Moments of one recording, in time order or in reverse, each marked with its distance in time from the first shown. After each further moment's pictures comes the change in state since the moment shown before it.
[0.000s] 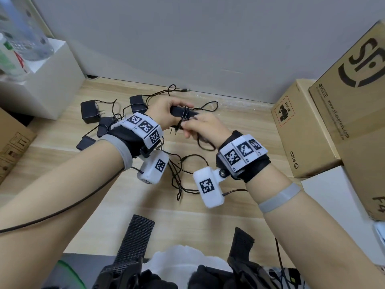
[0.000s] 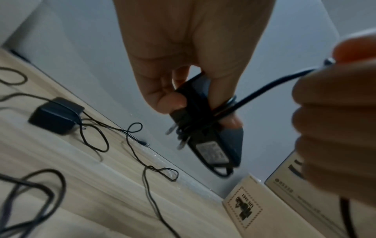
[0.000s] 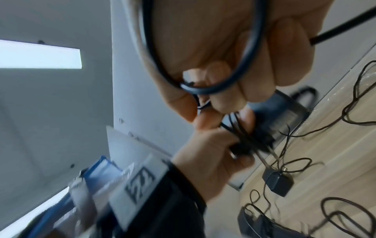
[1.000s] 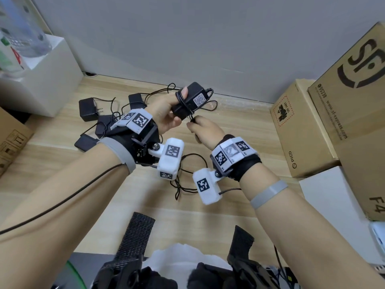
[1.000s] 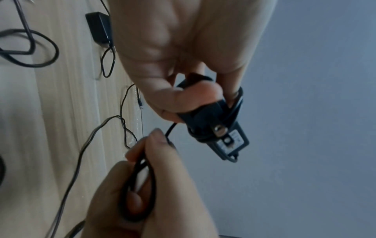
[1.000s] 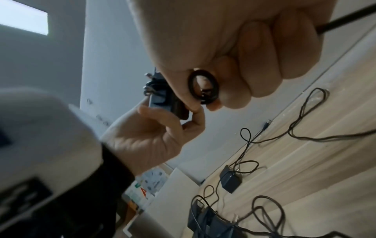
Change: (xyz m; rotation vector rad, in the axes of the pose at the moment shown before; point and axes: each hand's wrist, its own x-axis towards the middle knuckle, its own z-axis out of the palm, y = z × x) left_hand 0.000 0.020 0.006 -0.907 0.028 -0.385; right_hand 0.013 0.024 0.006 -0.241 0.082 0.137
